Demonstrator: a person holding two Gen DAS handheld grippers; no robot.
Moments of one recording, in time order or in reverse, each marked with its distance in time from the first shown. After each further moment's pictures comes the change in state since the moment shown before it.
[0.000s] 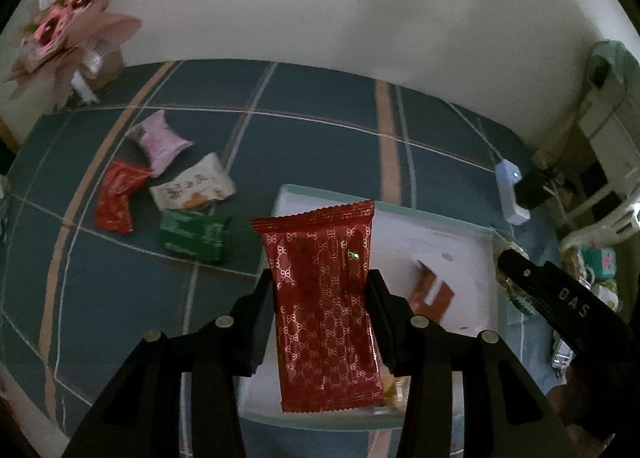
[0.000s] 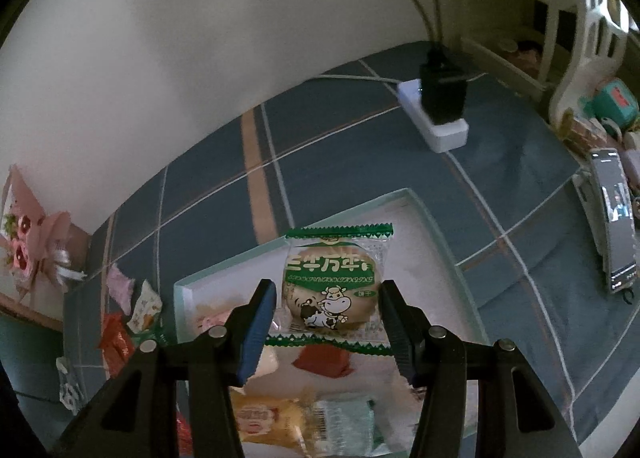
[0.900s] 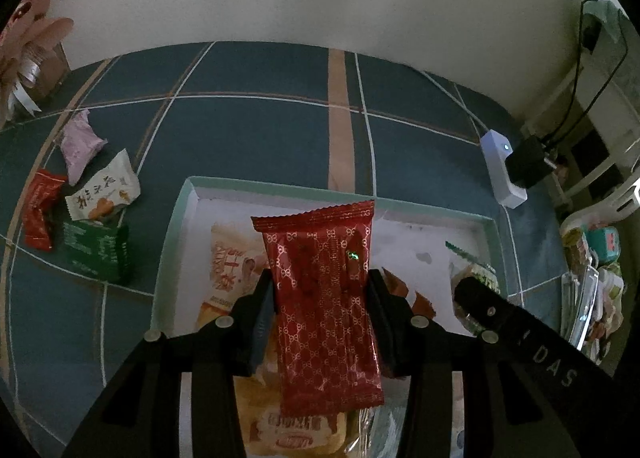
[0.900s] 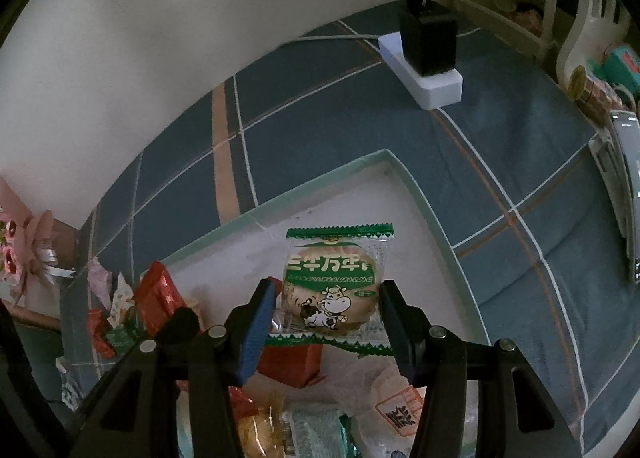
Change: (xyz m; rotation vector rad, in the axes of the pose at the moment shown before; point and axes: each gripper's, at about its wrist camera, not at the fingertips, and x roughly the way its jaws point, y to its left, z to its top) left arm 0.075 -0.048 0.001 0.057 0.028 -0.066; right arm 0.044 -0.028 -0.007 0.041 0.098 0.010
